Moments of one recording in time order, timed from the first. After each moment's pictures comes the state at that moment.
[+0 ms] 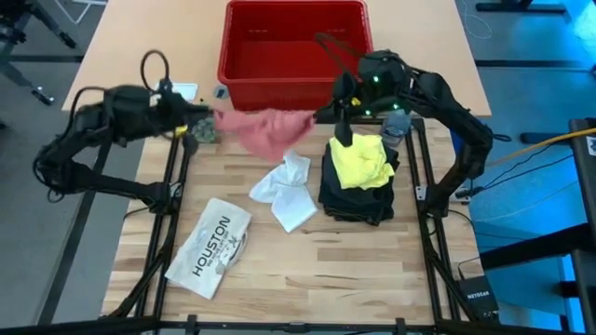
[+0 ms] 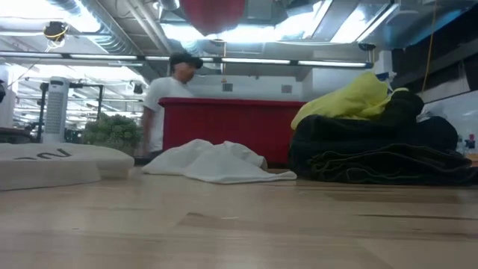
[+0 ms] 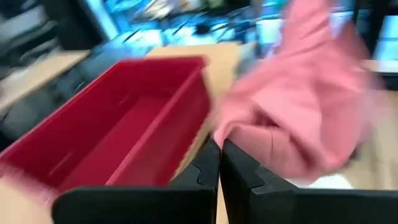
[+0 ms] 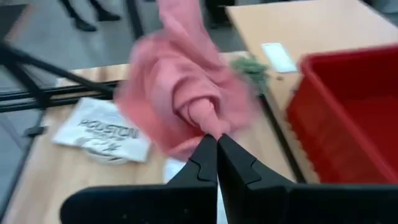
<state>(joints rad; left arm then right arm) 0.18 0.95 1.53 -0.93 -0.40 0.16 -0.28 1.67 2.24 -1.10 -0.17 -0.06</state>
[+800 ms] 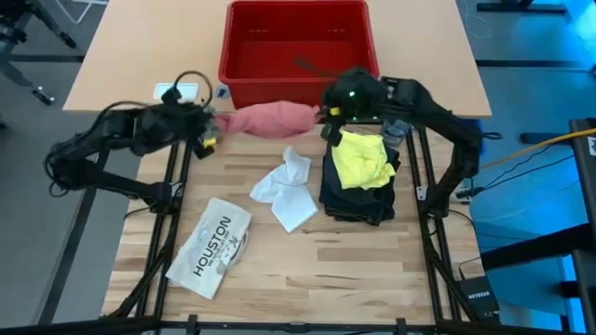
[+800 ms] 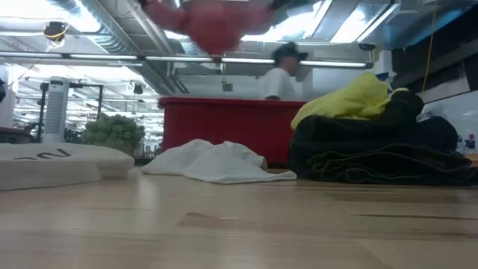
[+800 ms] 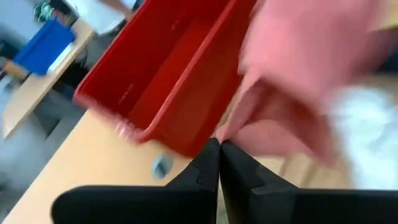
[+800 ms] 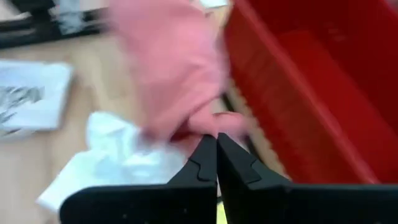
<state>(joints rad) 0.14 1.03 1.49 -1.15 -0.72 0.11 -0.25 1.71 2.18 -1.21 0.19 -0.02</state>
